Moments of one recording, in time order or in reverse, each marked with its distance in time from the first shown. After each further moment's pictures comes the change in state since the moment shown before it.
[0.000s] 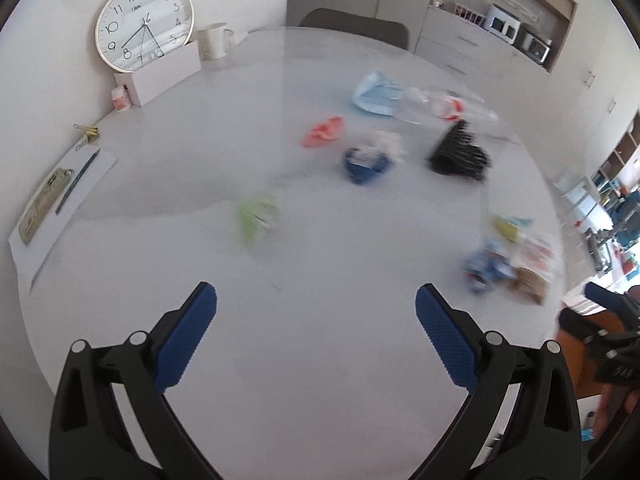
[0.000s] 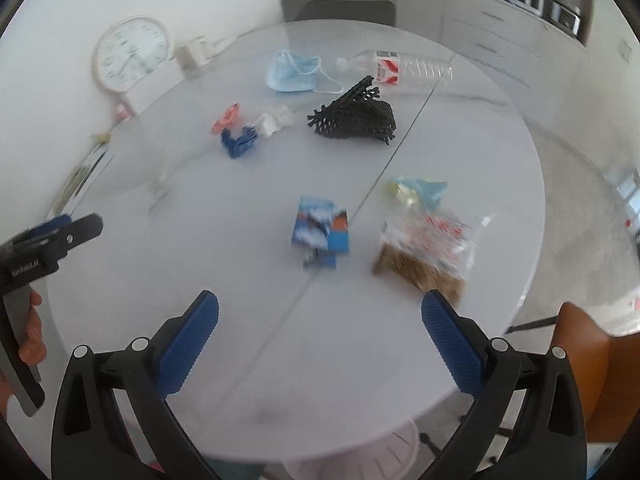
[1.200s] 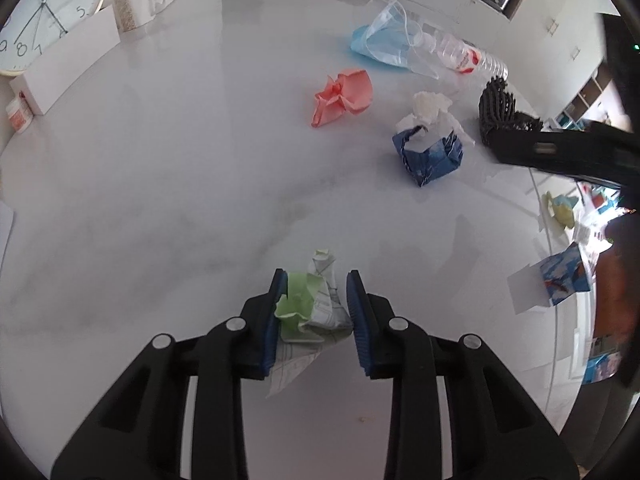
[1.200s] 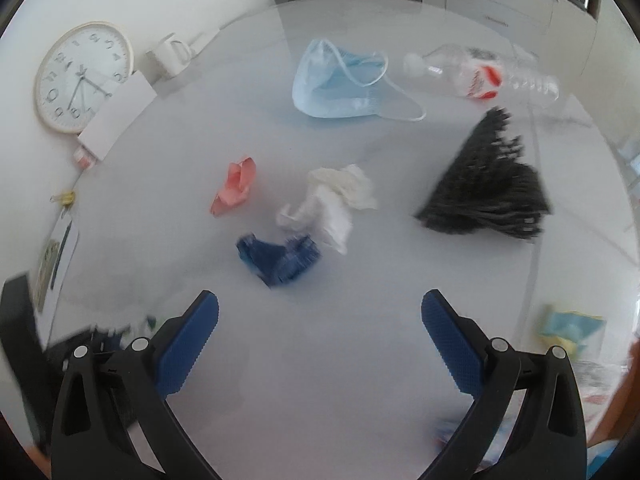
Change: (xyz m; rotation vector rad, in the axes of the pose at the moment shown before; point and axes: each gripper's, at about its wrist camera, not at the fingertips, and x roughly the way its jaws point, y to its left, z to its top) left arm 0.137 0.054 0.057 0.169 0.147 -0.193; right arm 0.161 0.096 0.141 0.103 0.077 0.017
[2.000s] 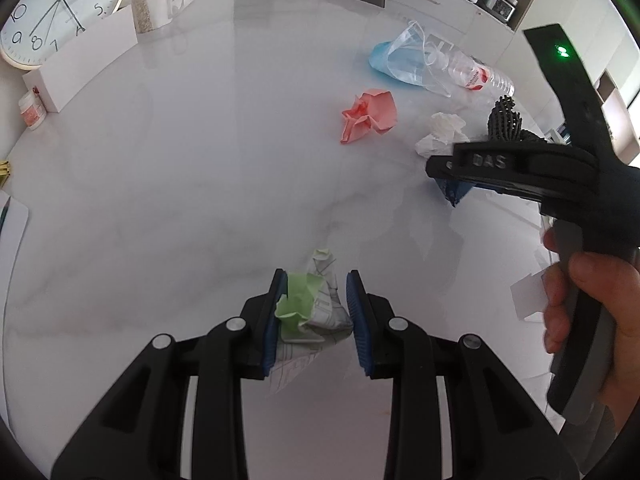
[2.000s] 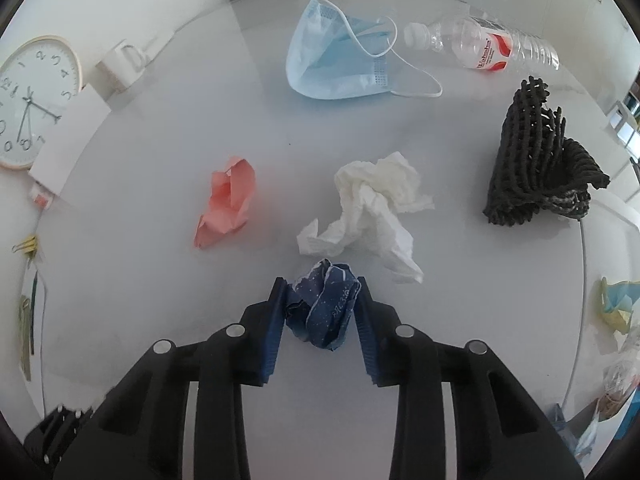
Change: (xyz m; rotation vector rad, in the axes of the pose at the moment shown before) left arm -0.016 0.017 -0.002 -0.019 -0.024 0.006; right arm 0.041 0.029 0.007 0.099 -0.013 -0.094
